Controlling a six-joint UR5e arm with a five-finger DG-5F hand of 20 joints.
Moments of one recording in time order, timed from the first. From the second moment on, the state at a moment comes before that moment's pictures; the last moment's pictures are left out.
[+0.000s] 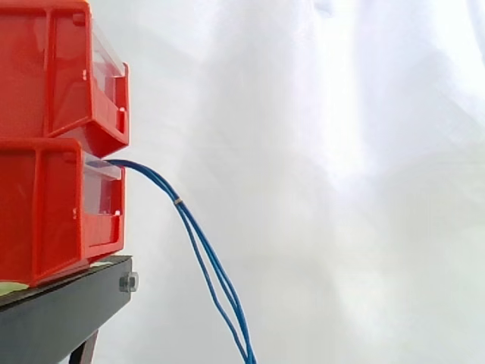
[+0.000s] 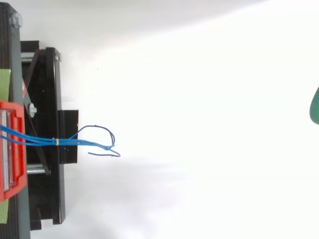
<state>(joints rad) 0.10 -1.63 -1.61 -3.16 -1.39 -0.06</state>
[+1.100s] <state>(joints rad) 0.10 -1.70 -1.61 -3.02 -1.36 -0.17</state>
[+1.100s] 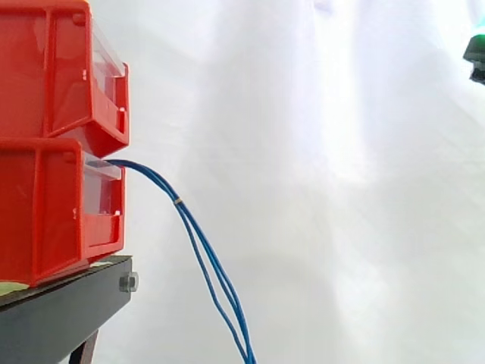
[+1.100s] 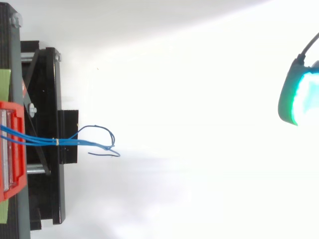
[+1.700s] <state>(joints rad) 0.10 -1.95 -1.61 -2.75 -1.26 -0.21</state>
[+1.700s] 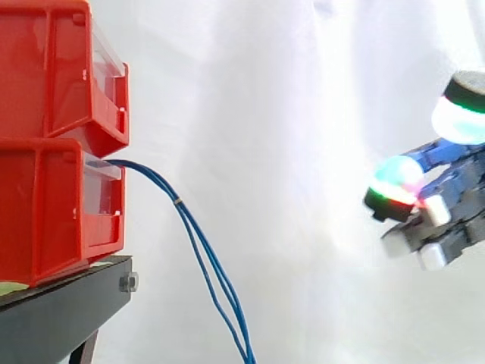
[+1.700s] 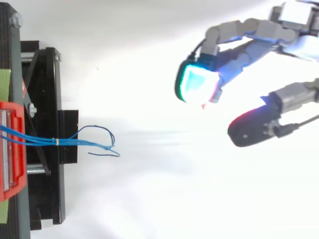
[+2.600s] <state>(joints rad) 0.10 -2.27 -1.35 -2.51 -1.22 -0.26</state>
